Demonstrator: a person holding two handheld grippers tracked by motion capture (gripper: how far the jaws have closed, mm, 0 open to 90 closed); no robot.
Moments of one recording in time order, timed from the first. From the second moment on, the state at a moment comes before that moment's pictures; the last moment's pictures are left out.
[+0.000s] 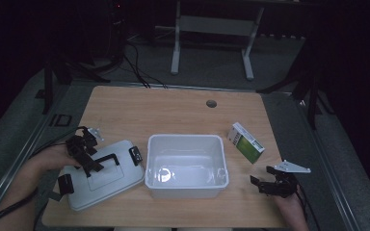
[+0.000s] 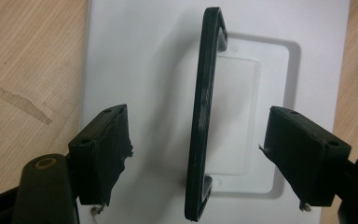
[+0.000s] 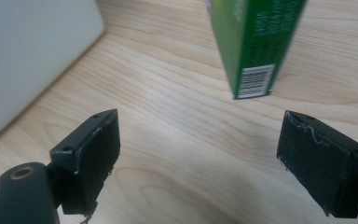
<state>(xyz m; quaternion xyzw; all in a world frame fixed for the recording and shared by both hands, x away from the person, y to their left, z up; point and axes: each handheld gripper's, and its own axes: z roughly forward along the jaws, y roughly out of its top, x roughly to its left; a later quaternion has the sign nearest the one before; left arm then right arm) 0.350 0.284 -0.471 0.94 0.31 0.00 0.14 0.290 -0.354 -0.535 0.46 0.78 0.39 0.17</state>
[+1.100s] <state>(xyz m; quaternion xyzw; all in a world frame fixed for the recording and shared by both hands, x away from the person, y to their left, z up) 0.351 0.287 -0.471 0.94 0.31 -0.01 0.13 0.368 -0.345 -0.479 0.43 0.84 0.31 0.13</state>
